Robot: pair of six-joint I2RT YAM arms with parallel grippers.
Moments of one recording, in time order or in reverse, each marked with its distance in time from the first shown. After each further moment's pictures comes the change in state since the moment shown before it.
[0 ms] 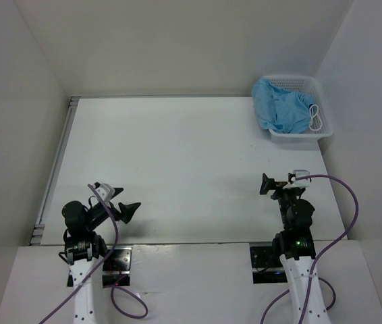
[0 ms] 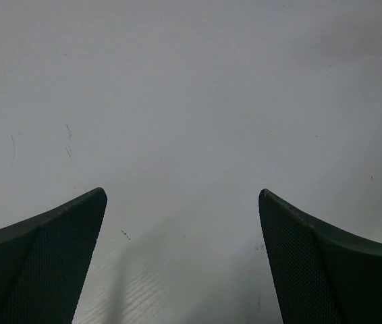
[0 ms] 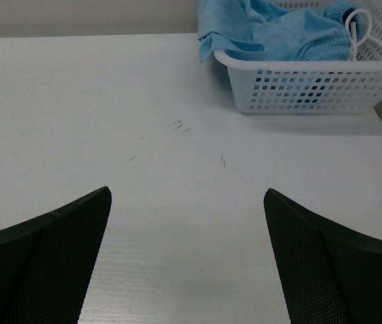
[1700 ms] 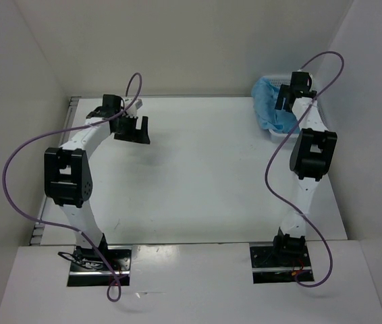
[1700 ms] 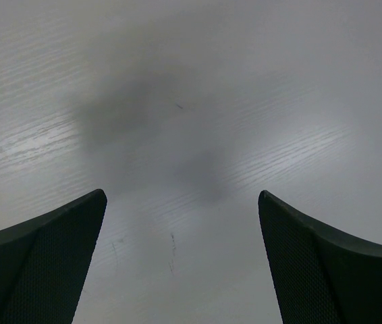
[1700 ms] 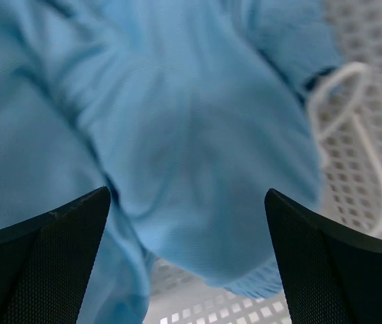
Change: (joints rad) left arm -0.328 1.861 1.425 -0.304 -0.568 0.003; right arm -0.187 2.282 1.997 -0.481 0.204 0.038
